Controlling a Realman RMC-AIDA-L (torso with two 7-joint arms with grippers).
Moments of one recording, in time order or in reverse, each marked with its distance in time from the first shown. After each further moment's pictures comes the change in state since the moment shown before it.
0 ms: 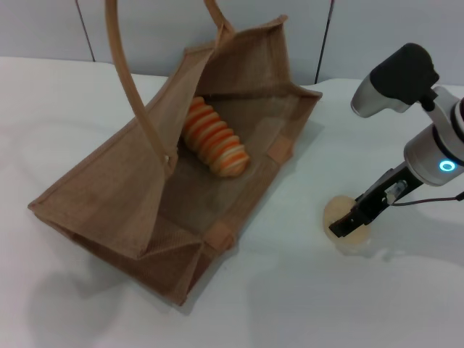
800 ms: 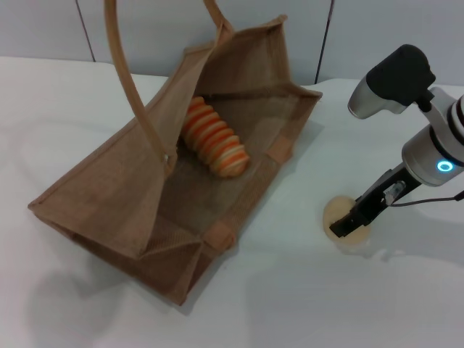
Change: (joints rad) left arm 0.002 0.001 0.000 0.000 0.000 0.004 -0.004; right arm 0.018 -0.001 -0.009 0.030 0.002 -0.012 -0.002
